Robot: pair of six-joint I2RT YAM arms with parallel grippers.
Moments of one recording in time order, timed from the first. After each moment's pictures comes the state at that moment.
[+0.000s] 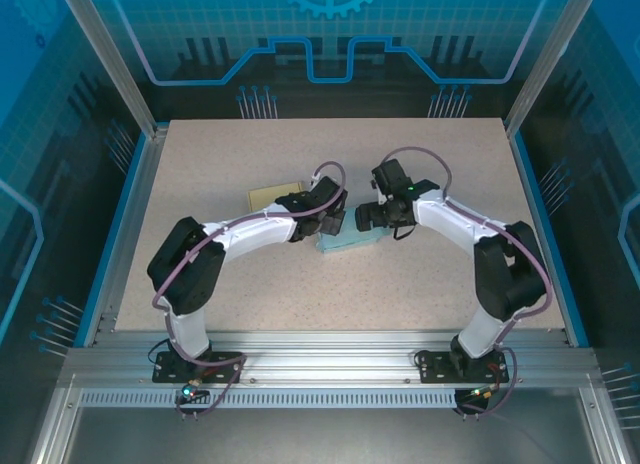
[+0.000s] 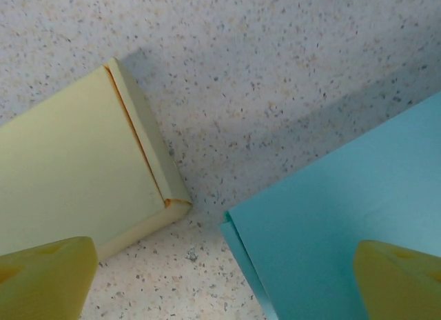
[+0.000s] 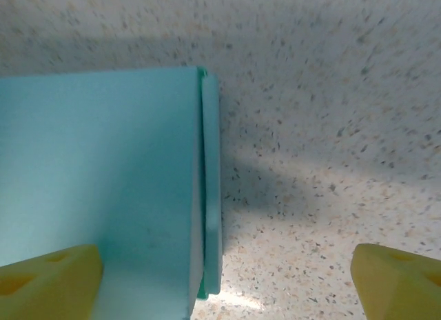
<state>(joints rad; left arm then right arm) -0.71 1.85 1.29 -0.45 -0.43 -0.35 0.44 1.71 1.18 -0.64 0.04 0.29</state>
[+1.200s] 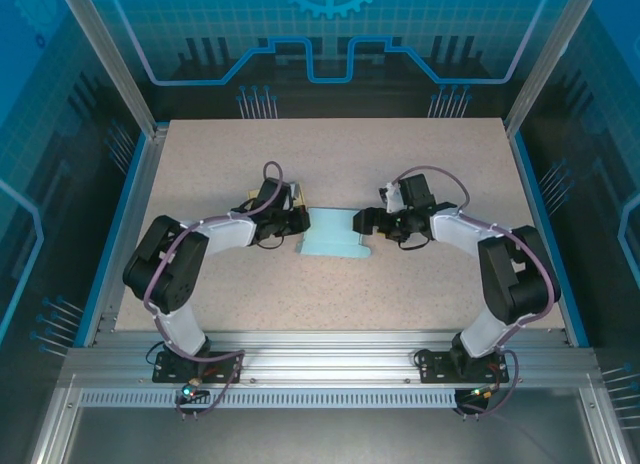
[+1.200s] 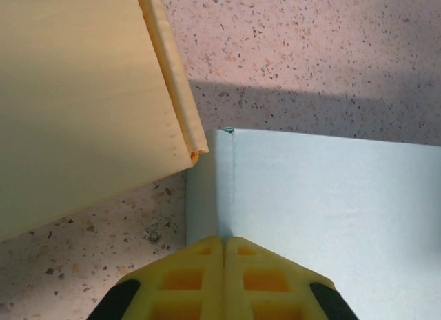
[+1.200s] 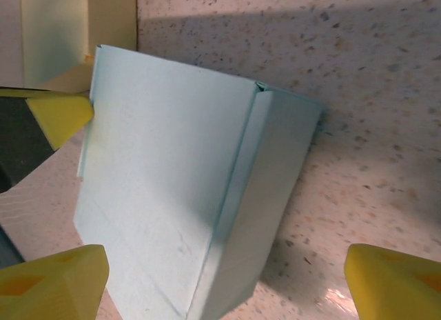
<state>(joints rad) -0.41 1.77 0.94 -0.01 0.24 -0.59 0.31 1.66 0.91 -0.23 -0.54 0.45</state>
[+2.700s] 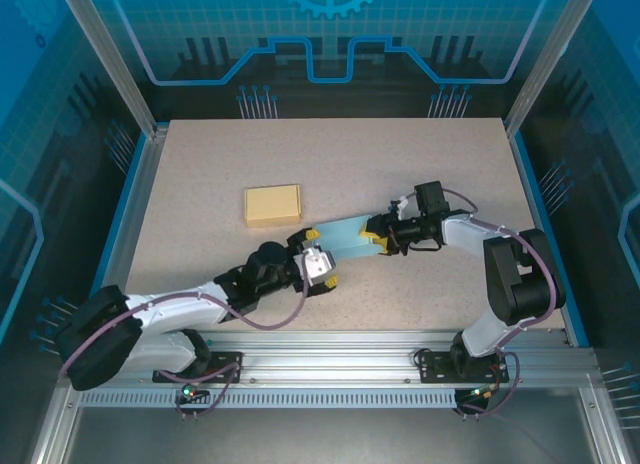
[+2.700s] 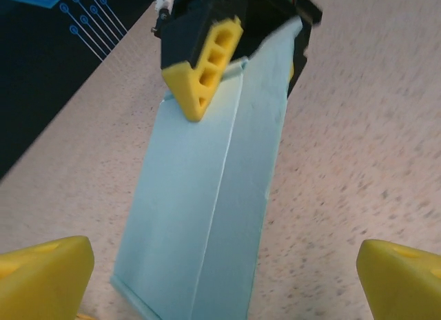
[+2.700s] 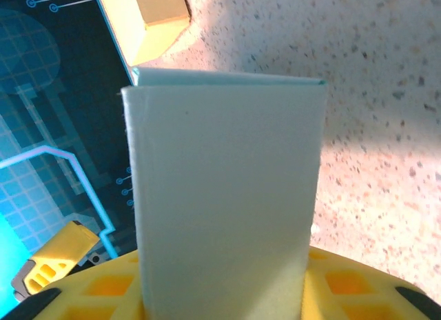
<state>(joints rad) -0.85 1.25 0.44 0.42 0.00 0.52 0.20 1.63 0.83 -0.24 -0.98 0.87</state>
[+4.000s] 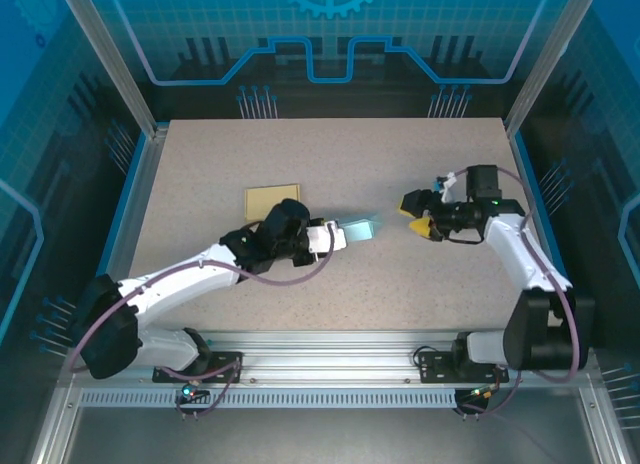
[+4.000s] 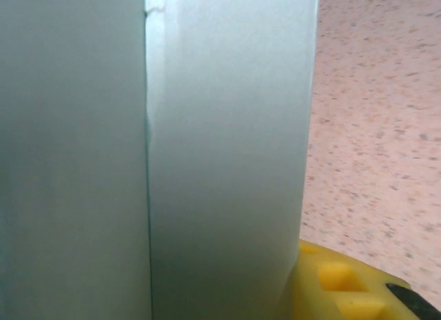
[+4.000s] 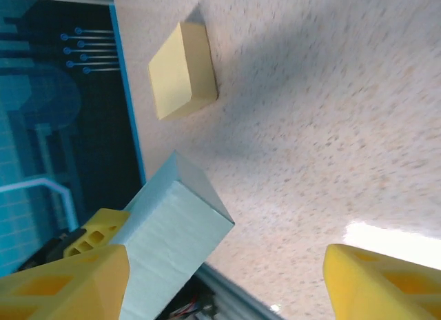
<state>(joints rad) -0.76 1.34 0.93 -0.31 0.06 0.67 -0.03 1.30 0.97 -0.67 -0.83 0.54</state>
